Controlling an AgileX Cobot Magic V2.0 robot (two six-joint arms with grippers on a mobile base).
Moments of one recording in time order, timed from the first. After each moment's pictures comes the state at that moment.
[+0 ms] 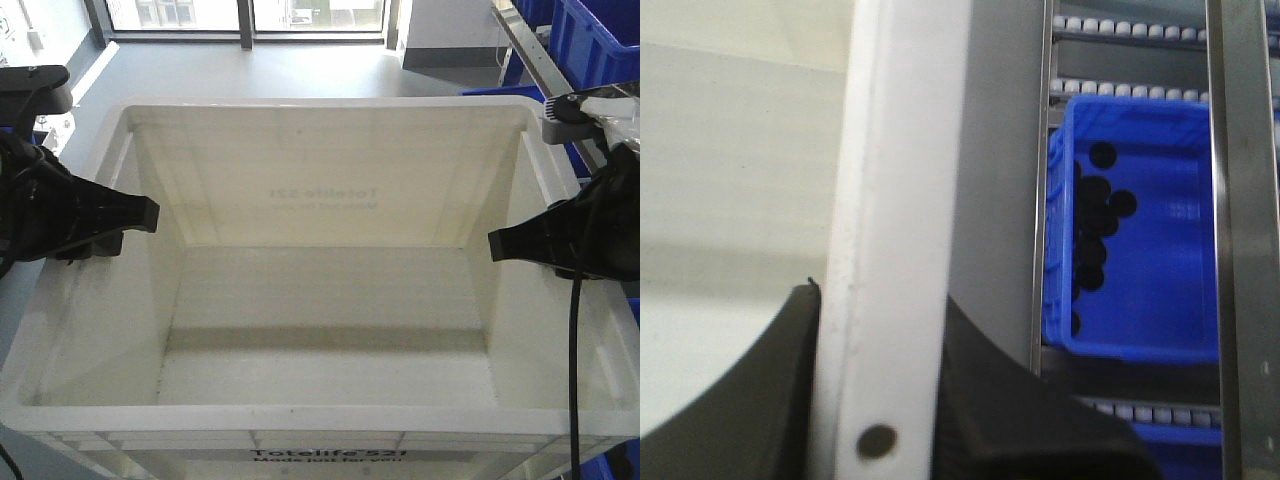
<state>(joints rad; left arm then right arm) -0.43 1.27 -1.23 0.07 1.12 -0.44 0.48 1.16 -1.08 -0.26 1.02 0.42</state>
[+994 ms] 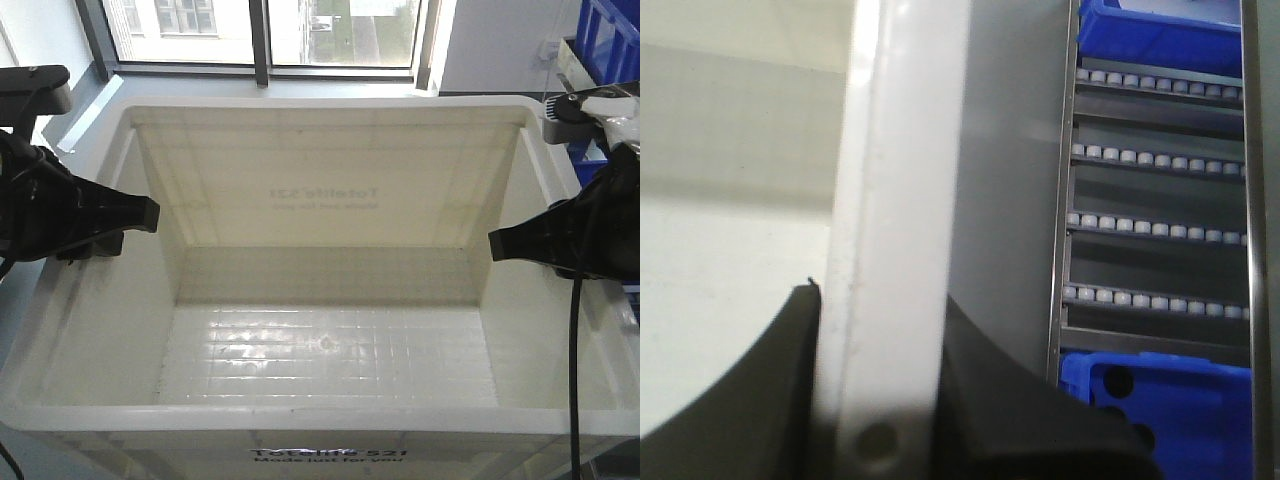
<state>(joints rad) -0.43 1.27 -1.23 0.07 1.12 -0.44 0.48 1.16 -1.08 -0.27 1.02 0.42</state>
